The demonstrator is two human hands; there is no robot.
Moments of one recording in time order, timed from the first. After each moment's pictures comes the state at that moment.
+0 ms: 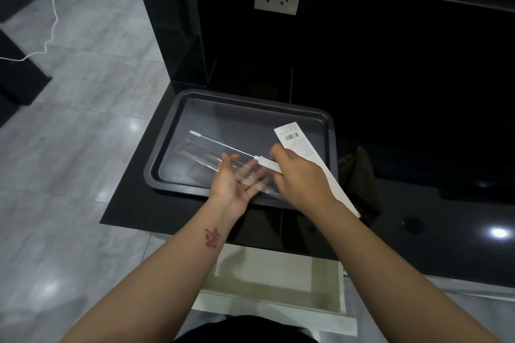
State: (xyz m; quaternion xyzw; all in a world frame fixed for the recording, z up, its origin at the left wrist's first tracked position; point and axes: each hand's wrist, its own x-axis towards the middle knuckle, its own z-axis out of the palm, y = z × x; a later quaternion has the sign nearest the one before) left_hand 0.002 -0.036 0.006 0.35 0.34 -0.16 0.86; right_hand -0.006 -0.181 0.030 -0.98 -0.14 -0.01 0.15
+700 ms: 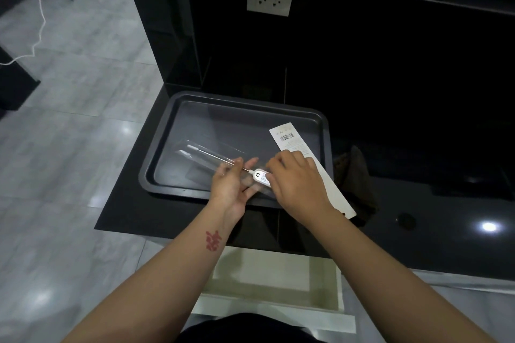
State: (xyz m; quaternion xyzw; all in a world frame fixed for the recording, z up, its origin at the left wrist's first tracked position) left_hand 0.000 -0.041 0.002 0.41 0.28 -0.15 0.85; right_hand -0.016 -0.185 0.013 -0.98 -0.15 -0.08 0.05
